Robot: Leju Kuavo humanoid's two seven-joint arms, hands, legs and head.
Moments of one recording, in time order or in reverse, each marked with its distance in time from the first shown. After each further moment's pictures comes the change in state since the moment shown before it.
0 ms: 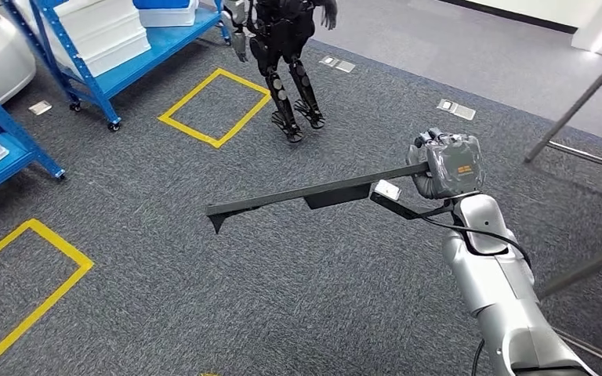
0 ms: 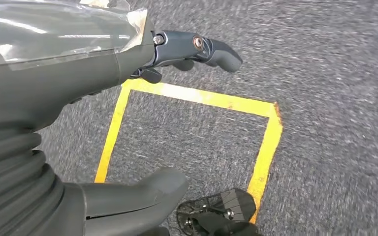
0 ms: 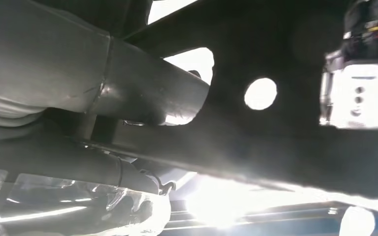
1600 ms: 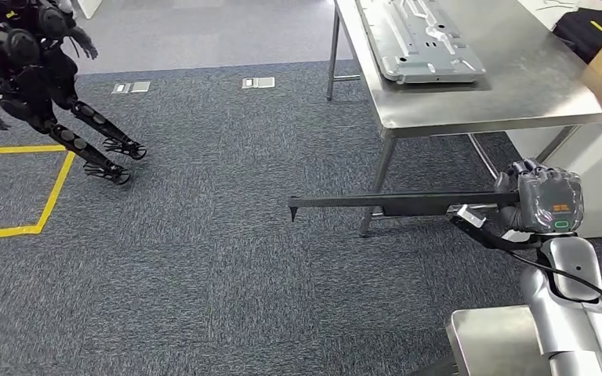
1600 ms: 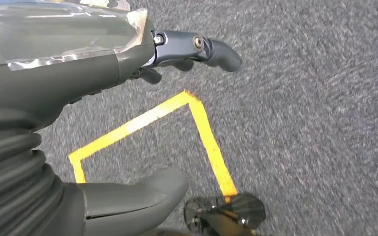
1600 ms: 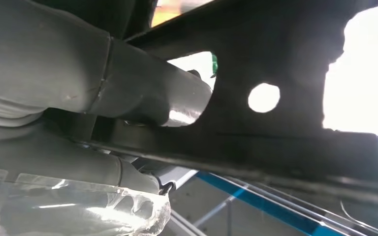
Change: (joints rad) left arm -0.012 -0.021 -0.006 0.000 -0.084 0.010 0.051; right arm 0.254 -0.244 -0.230 -0.210 -0.073 -0.028 -0.043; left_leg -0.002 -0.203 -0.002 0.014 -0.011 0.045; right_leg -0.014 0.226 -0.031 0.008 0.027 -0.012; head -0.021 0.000
